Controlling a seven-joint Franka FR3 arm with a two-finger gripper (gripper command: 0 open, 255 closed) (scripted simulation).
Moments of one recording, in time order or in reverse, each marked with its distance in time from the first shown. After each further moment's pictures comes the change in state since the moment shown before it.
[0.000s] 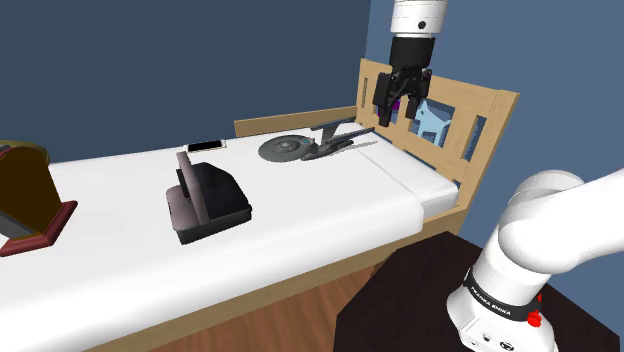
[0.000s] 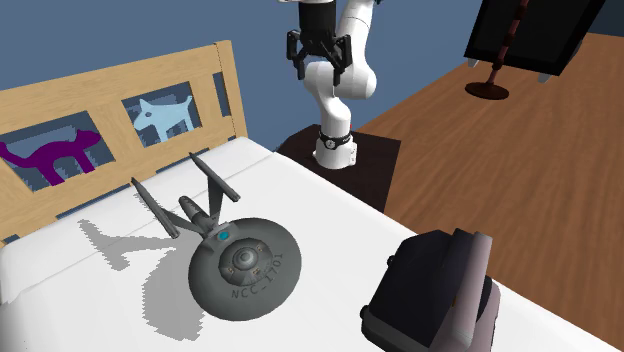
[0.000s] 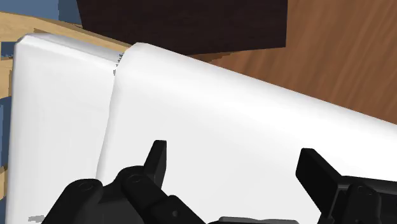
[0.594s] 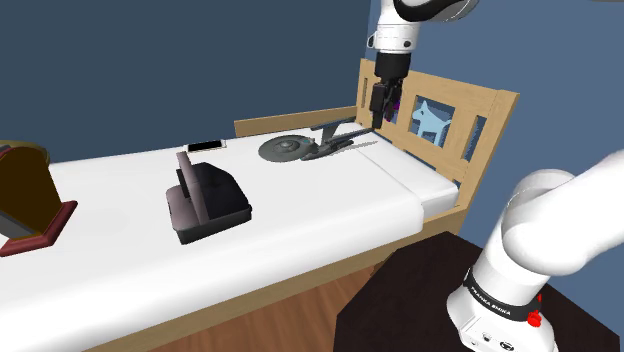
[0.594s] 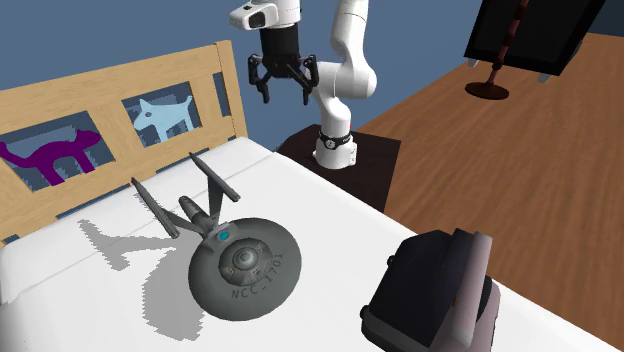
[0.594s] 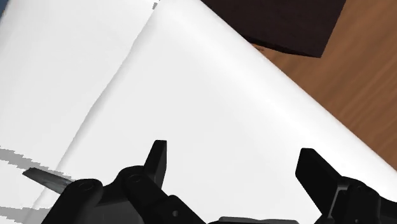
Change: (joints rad) arm 0.065 0.189 -0.163 0.032 -0.102 0.153 -0.410
